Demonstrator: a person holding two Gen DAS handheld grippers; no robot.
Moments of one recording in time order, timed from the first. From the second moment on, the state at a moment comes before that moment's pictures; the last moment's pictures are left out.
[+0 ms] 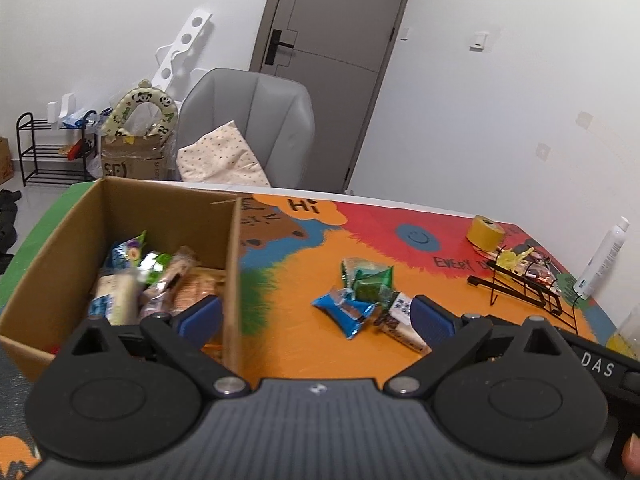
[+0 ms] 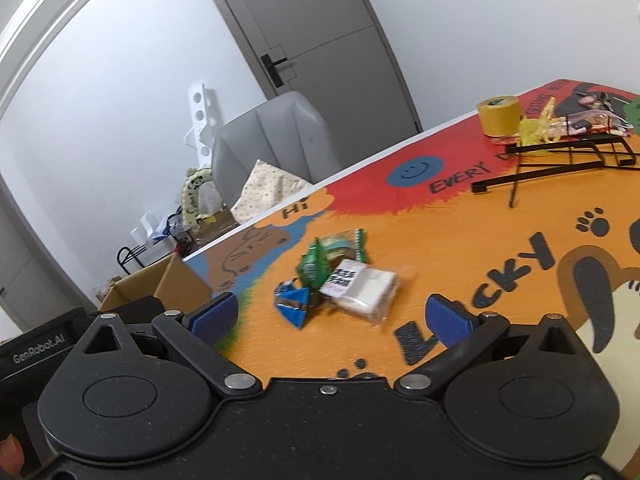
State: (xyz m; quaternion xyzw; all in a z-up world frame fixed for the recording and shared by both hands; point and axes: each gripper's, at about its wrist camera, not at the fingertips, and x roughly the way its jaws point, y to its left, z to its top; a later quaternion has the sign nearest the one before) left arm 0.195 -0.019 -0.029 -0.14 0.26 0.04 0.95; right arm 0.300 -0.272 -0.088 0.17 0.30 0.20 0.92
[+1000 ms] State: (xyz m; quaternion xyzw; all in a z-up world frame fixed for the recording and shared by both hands) left arm 0.288 -0.039 -0.059 -0.16 0.29 0.06 0.94; right arm 0.388 -0.247 -0.123 0.15 0.35 0.15 0.91
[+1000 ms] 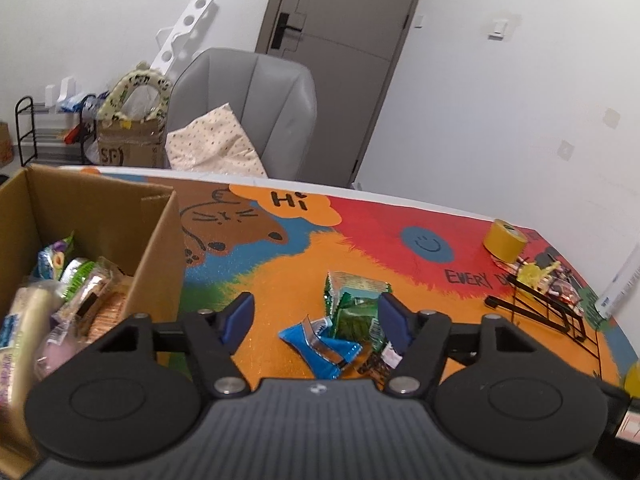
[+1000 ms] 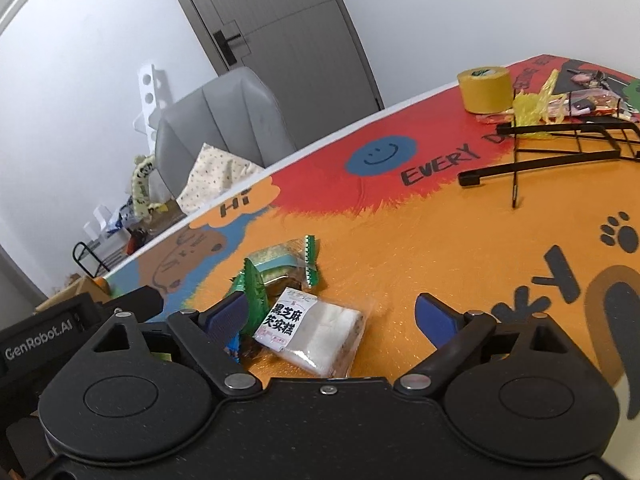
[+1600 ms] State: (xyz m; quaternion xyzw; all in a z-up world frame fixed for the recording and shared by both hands) left arm 0.318 -0.029 -0.086 -0.19 0.31 0.08 0.93; right arm 0.404 -0.214 -0.144 0.08 0.38 0.14 0.91
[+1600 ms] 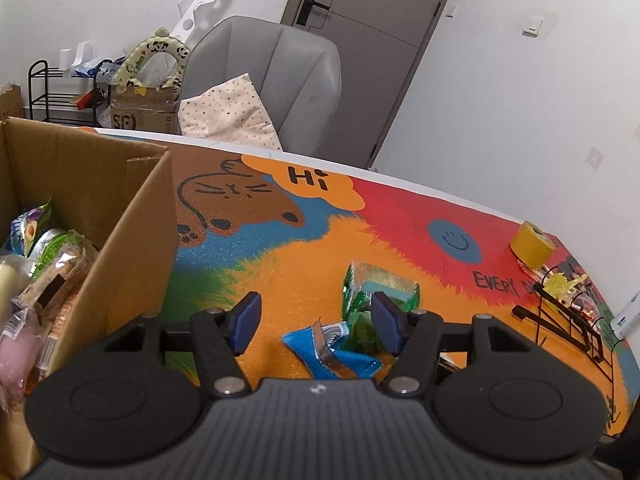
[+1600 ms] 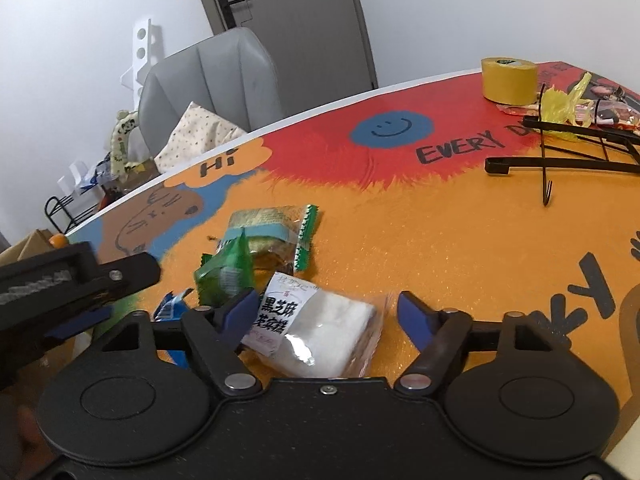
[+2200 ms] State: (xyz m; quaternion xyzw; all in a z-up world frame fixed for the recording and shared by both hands) left arm 0.324 -0.047 -0.116 -0.16 0.35 0.08 0.92; right arm 0.379 -0.216 -0.143 0.01 0.35 0.14 0.93
